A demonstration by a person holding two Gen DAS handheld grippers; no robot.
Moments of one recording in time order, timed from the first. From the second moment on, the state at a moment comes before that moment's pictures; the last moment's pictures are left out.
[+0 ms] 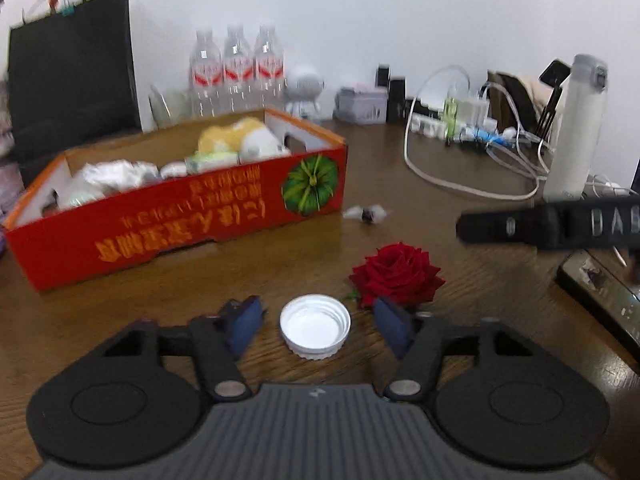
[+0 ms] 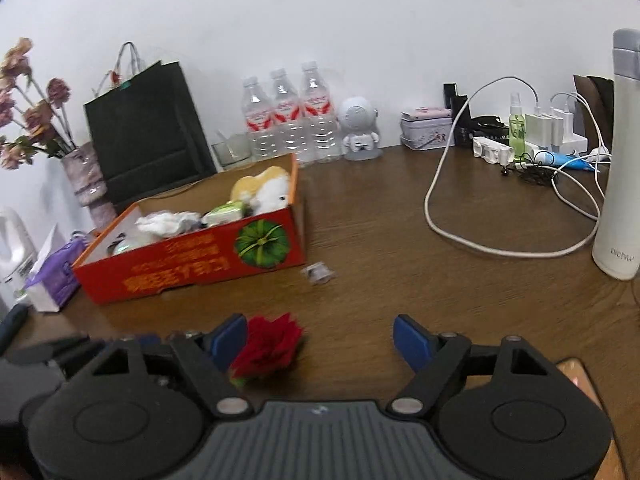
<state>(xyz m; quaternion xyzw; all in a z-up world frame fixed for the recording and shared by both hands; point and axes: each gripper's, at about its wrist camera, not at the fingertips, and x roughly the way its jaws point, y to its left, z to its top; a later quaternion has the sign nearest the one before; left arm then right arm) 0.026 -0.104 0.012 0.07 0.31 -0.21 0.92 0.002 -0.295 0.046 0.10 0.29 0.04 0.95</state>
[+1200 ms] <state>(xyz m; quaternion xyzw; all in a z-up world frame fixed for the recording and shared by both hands) -0.071 -0.023 0.021 0.02 0.32 -0.11 0.94 -0.036 -0.190 0.039 0.03 0.33 0.19 0.92</state>
